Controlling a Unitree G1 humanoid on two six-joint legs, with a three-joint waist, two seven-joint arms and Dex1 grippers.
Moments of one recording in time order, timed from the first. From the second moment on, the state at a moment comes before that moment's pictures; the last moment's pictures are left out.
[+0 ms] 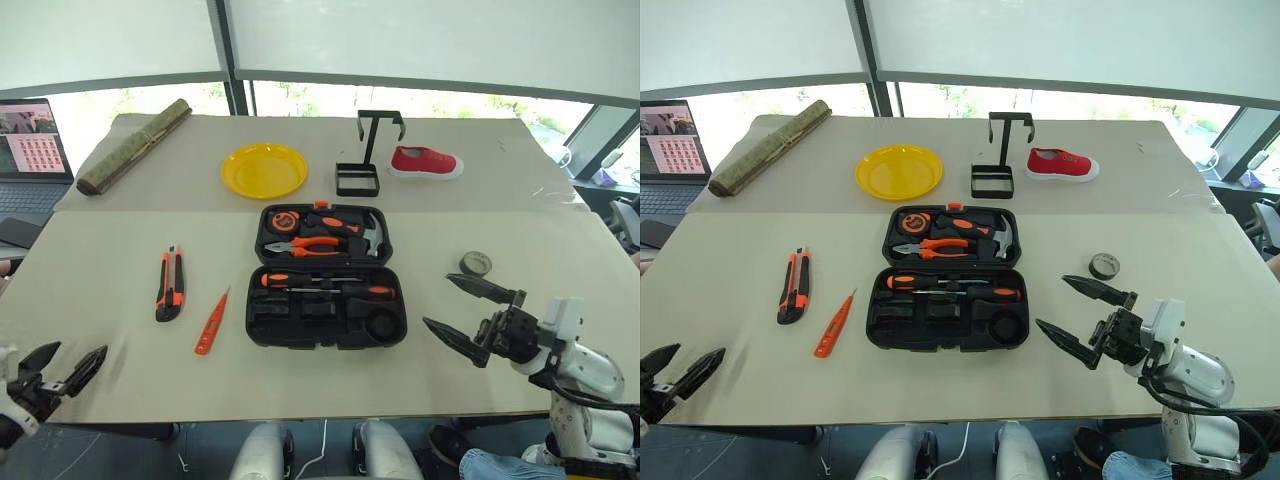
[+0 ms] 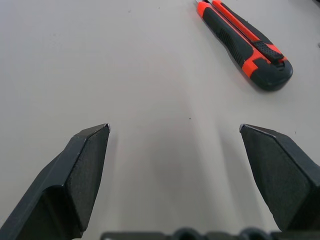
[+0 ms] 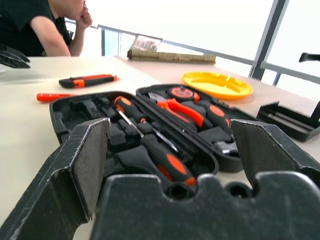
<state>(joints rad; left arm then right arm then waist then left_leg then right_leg) 0.46 0.64 0.76 -0.19 -0.64 0.48 -0.71 0.07 -0.47 -0.30 -0.15 0.56 -0.15 1.18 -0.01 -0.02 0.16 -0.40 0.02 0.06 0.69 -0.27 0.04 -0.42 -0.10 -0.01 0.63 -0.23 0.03</state>
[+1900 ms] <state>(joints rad) 0.09 0.81 0.38 -0.51 -0.73 0.96 -0.61 0.00 -0.53 -0.14 -0.33 0.71 -0.11 1.26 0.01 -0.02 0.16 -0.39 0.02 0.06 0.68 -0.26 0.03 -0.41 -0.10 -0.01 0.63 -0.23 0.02</state>
